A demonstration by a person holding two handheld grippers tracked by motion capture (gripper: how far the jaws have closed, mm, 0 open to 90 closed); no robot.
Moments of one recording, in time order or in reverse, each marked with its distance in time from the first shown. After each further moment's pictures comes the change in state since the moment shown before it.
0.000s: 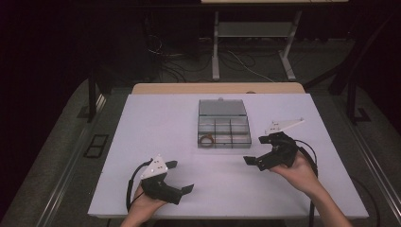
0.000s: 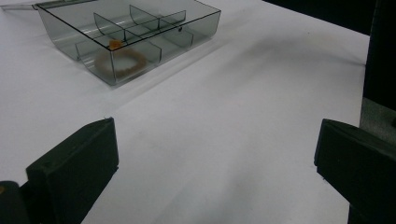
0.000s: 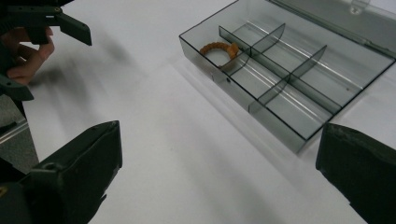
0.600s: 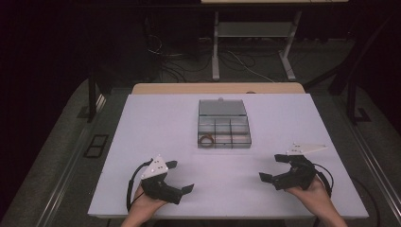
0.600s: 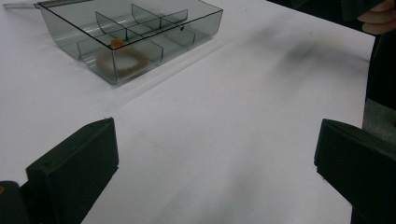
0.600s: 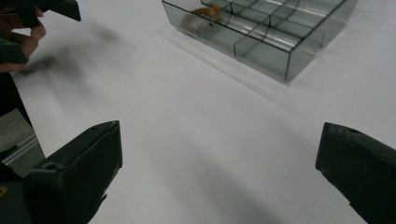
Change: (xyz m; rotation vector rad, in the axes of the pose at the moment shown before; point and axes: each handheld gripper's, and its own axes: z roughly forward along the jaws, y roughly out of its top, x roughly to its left) left arm 0.000 0.000 0.001 0.004 0.007 -0.004; right arm -0.003 -0.073 -0.018 -0.077 -0.029 0.105
